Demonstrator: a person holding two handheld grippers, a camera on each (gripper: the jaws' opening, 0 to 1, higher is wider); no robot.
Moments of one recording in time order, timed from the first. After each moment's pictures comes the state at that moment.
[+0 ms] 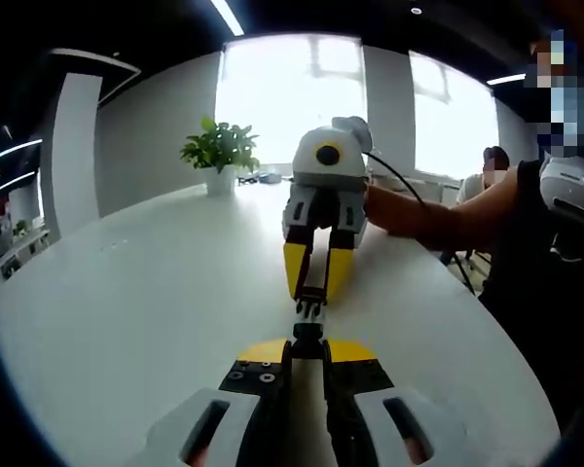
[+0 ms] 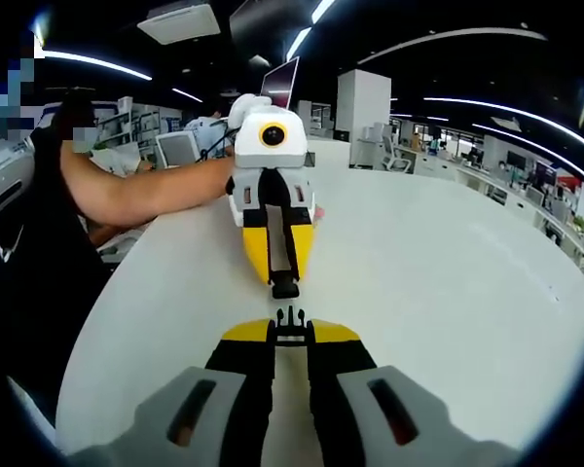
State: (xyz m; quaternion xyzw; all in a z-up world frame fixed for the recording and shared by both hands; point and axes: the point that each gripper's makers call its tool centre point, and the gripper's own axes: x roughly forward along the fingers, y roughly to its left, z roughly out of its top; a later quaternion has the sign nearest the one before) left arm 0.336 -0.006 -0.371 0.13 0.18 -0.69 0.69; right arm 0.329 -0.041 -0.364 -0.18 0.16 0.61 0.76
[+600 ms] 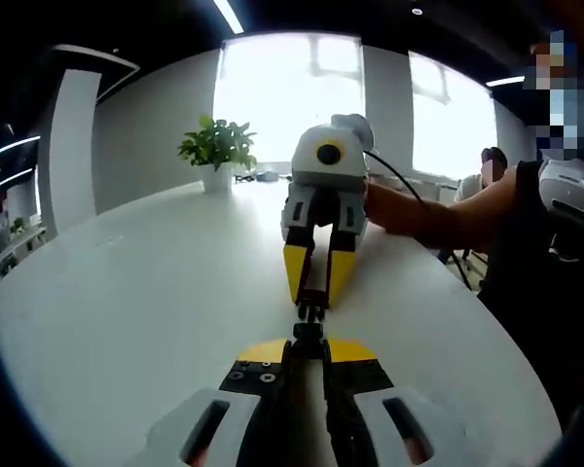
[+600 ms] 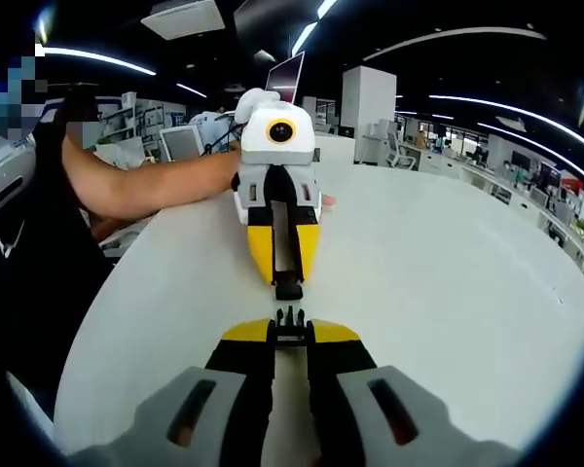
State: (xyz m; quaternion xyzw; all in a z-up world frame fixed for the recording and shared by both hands) left arm 0.335 -0.007 -0.375 0.13 0.18 -0.70 0.68; right arm 0.326 -0.038 -0.370 -0.19 0.17 0.61 0.75
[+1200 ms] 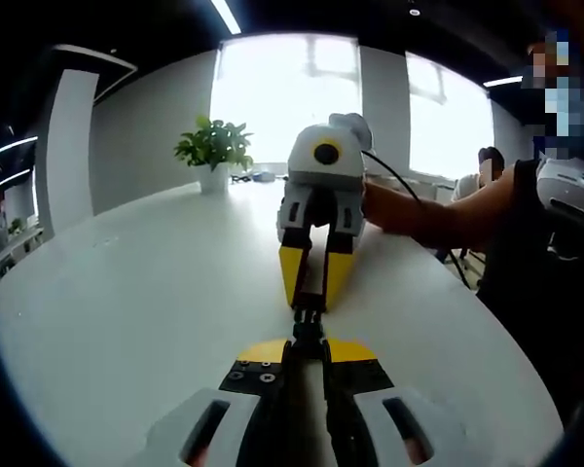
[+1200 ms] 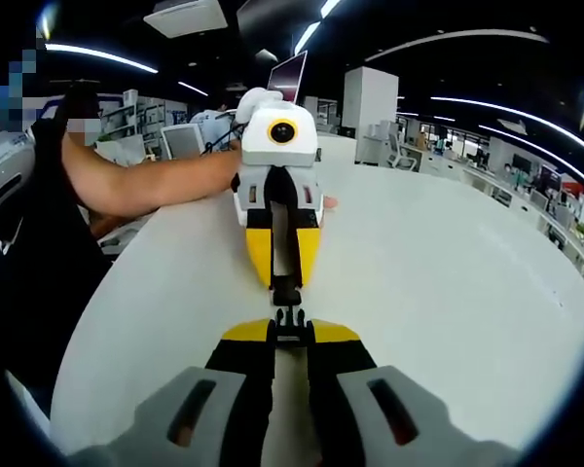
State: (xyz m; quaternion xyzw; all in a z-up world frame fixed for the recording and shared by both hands) left arm 0.330 -0.011 -0.378 0.13 0.18 -0.70 0.68; right arm 0.326 -0.036 -0.372 -0.19 0.16 0.61 0.75
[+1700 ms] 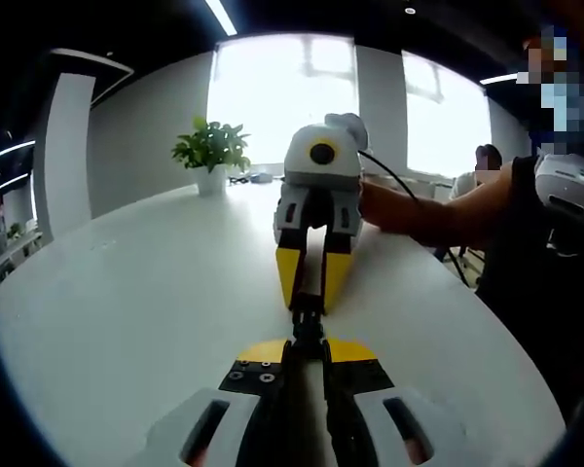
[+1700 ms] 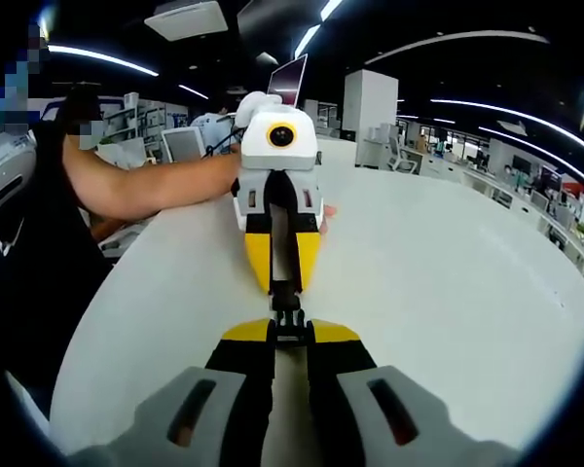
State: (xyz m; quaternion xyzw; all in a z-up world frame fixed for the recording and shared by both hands) left arm 0.330 -0.012 -0.378 0.13 0.17 -0.71 0.67; right arm 0.327 -0.034 -0.371 -0.19 0.16 0.62 0.75
